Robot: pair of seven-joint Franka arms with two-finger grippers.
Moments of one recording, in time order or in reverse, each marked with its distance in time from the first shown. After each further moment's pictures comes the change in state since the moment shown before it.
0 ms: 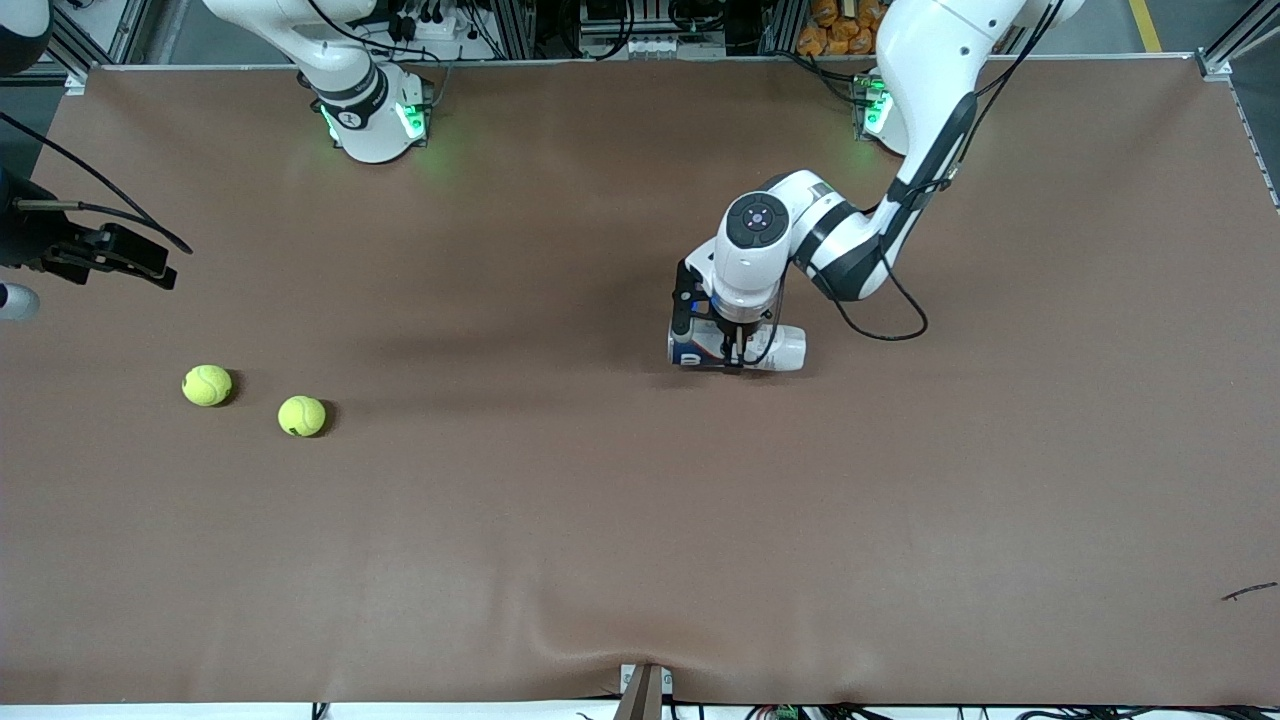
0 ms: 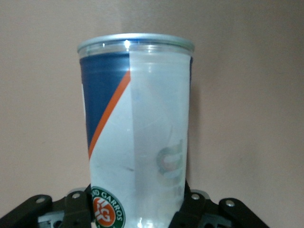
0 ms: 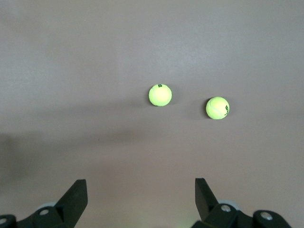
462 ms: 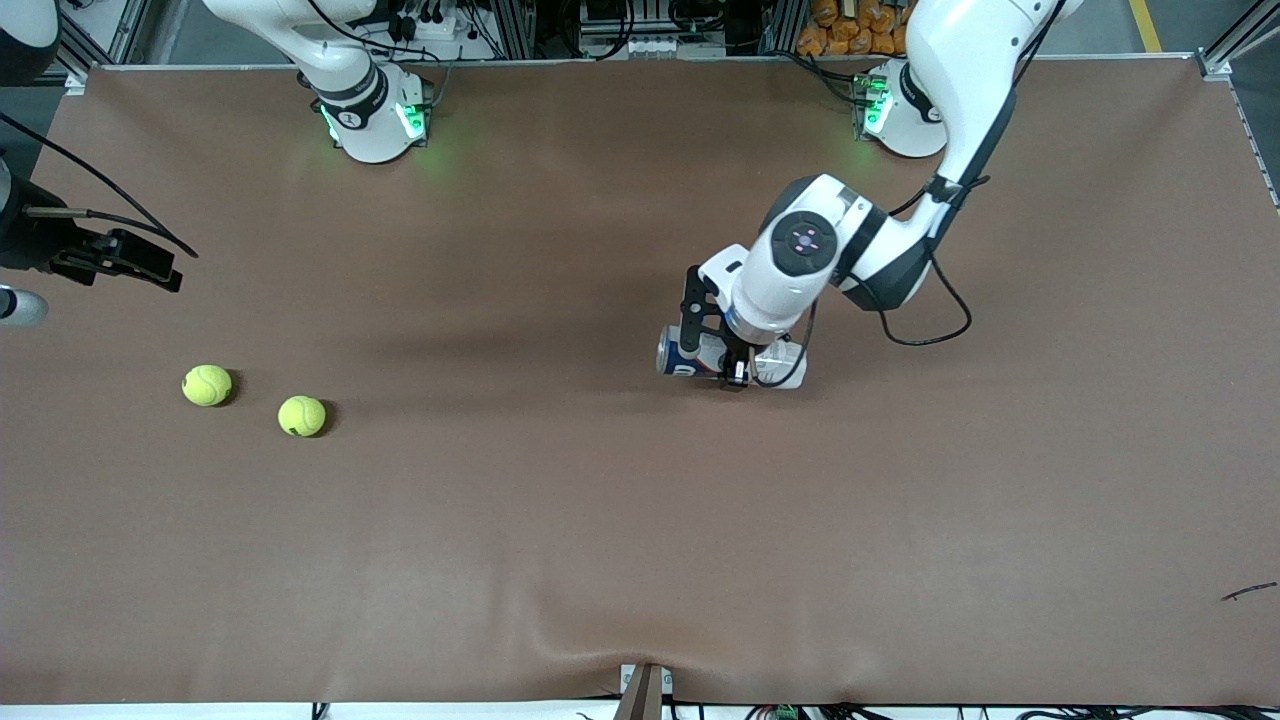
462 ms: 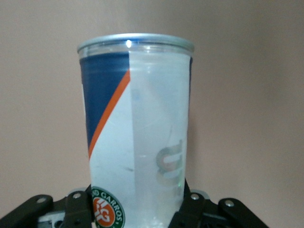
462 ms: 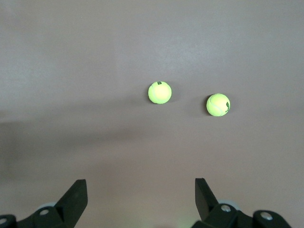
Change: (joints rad) left arm 0.087 -0.003 -0.040 0.128 -0.294 -0.063 0.288; right arm 0.002 0.002 0.000 -0.011 -0.001 0.000 0.011
